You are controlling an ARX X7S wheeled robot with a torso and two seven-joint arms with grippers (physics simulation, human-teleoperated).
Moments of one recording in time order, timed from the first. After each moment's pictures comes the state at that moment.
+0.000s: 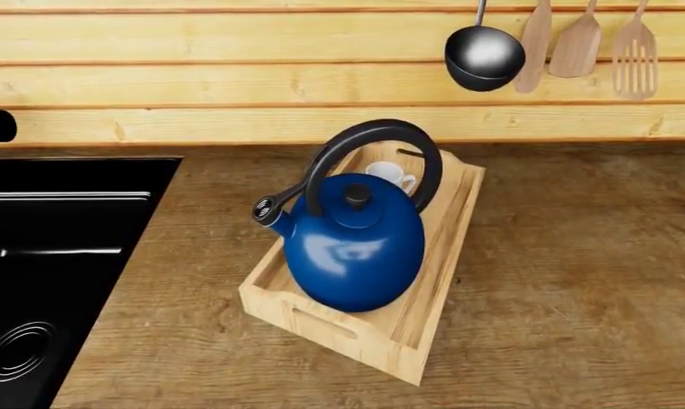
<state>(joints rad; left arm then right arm) -1.99 -0.38 0.23 0.23 -1.31 -1.00 -0.71 1.34 0.93 0.60 -1.05 2.51 1.08 1.57</state>
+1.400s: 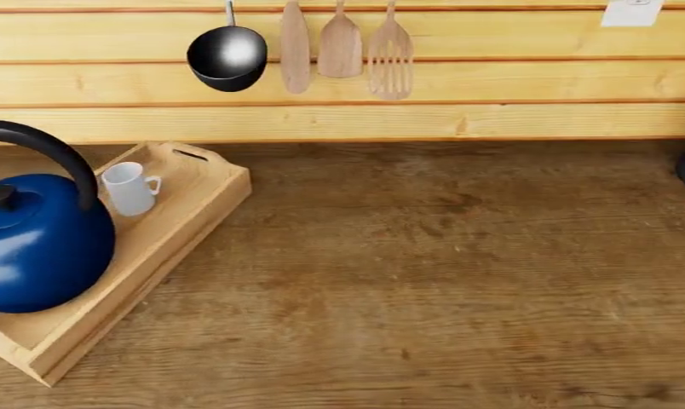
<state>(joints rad) -1.38 -0.71 -0.34 0.93 -2.01 -0.88 -1.08 1.40 0.93 0.48 -1.05 2.42 1.04 1.57</state>
